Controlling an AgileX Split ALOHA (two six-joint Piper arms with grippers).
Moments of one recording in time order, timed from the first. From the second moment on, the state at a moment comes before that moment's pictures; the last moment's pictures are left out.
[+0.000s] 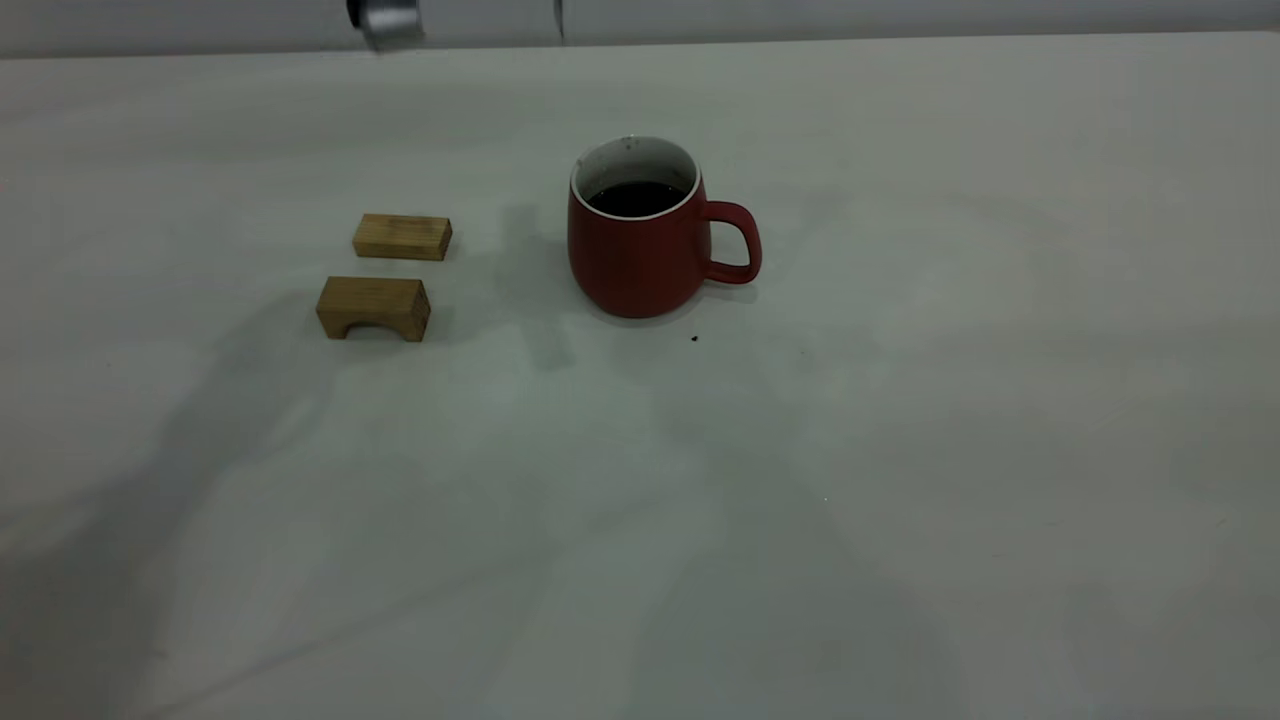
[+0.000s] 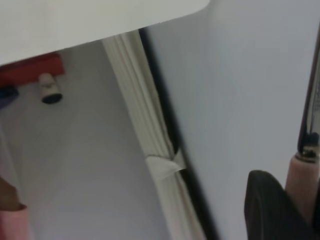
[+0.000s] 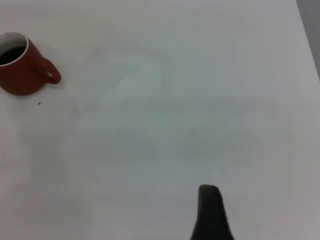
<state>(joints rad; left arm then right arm) -0.27 2.11 -1.28 -1.72 0.68 -0.56 0.06 0.02 -0.47 -0.02 1.13 0.04</state>
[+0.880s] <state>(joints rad) -0.31 2.37 -1.42 -1.73 0.61 -0.85 0.06 0.02 -0.47 -0.02 1.13 0.04</state>
